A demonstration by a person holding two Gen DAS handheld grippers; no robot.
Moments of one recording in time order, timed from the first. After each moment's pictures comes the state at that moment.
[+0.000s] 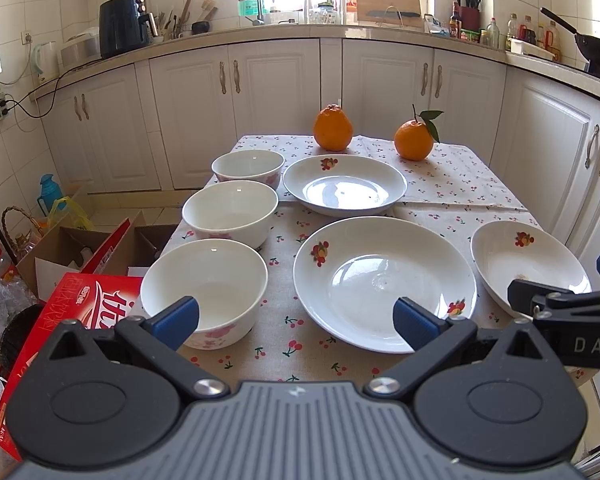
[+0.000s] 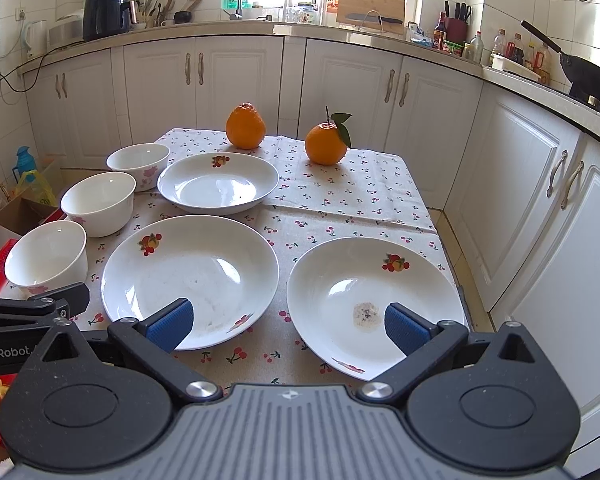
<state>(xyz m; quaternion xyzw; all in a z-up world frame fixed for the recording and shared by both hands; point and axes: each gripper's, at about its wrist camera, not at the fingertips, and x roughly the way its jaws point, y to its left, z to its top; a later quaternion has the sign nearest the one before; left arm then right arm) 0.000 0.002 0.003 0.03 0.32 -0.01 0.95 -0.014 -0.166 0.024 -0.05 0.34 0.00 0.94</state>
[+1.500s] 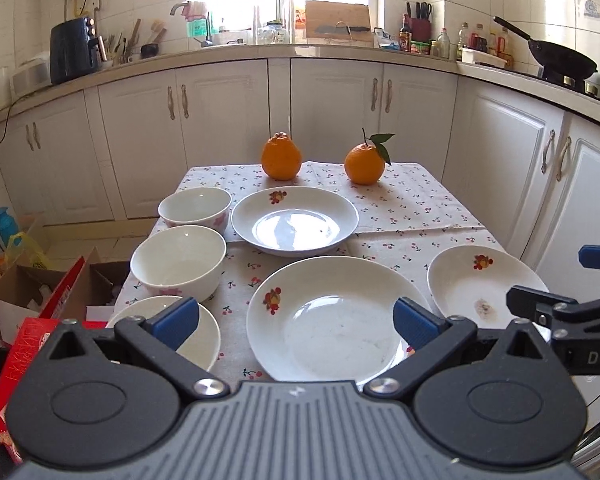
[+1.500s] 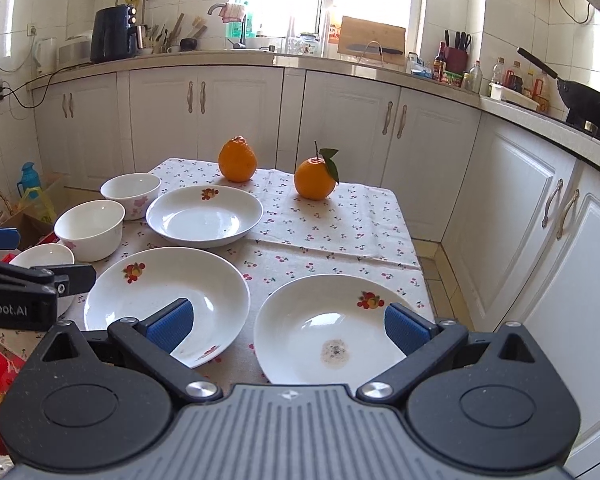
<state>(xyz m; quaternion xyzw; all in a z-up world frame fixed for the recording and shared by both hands) 0.028 -0.008 0.024 0.03 0.30 -0.09 0.95 -0.017 -0.201 0.040 -0.06 0.29 0.01 0.96</state>
